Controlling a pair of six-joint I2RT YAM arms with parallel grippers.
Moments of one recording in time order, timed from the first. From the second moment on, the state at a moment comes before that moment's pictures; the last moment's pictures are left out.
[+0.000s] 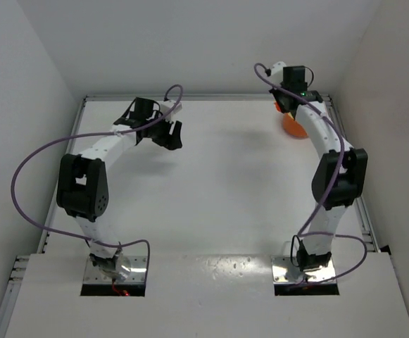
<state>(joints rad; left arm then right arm) -0.21 1.79 1.37 -0.39 0.47 0.19 0.16 1.88 1.70 -0.46 0.17 -0.44</state>
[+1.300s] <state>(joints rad) -0.27 1.80 1.37 -0.35 0.37 0.20 -0.11 2.28 2.13 -0.60 0.26 -0.45</state>
